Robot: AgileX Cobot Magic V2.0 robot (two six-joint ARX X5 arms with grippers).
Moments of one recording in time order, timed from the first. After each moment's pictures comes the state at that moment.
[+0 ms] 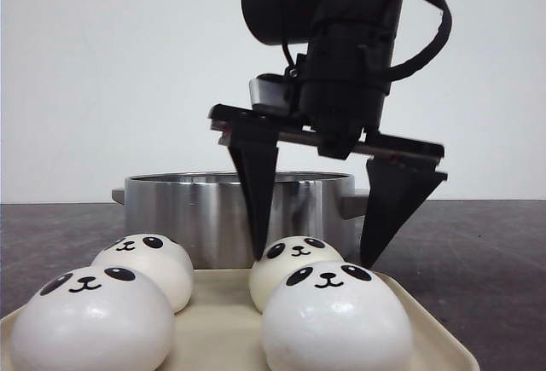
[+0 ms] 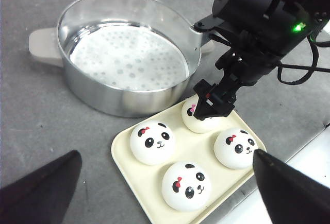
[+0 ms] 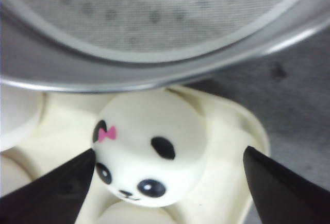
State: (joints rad) left arm -0.49 0.49 0.91 -0.96 0.23 -0.13; right arm 0.81 1.77 1.23 -0.83 -0.11 0.58
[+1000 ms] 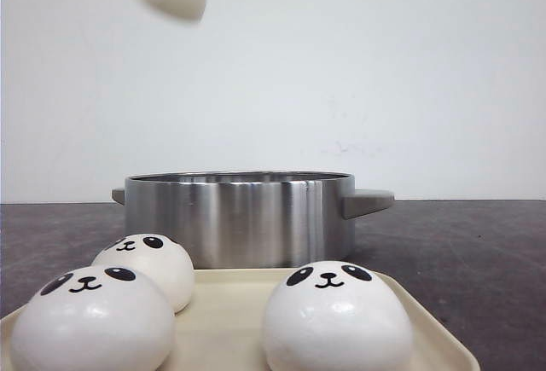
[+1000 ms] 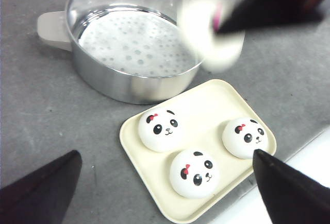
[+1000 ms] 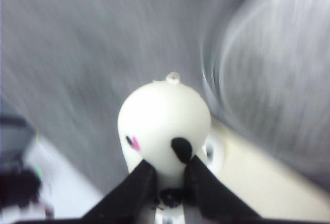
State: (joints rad) left arm -0.49 0.49 0.91 -1.01 0.19 -0.12; right arm 0.91 1.61 1.65 -0.83 -0.05 0.48
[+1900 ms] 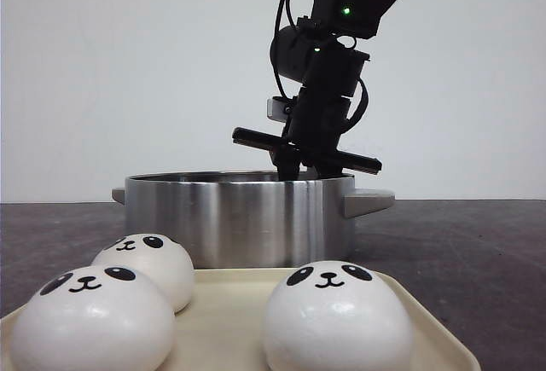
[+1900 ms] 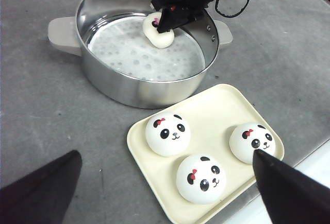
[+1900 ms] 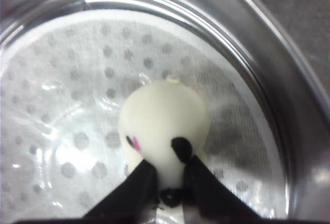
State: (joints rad) left arm -0.49 0.49 0.91 -1.00 0.18 -0.12; right arm 0.55 2.13 1.70 -0.68 -0.10 0.48
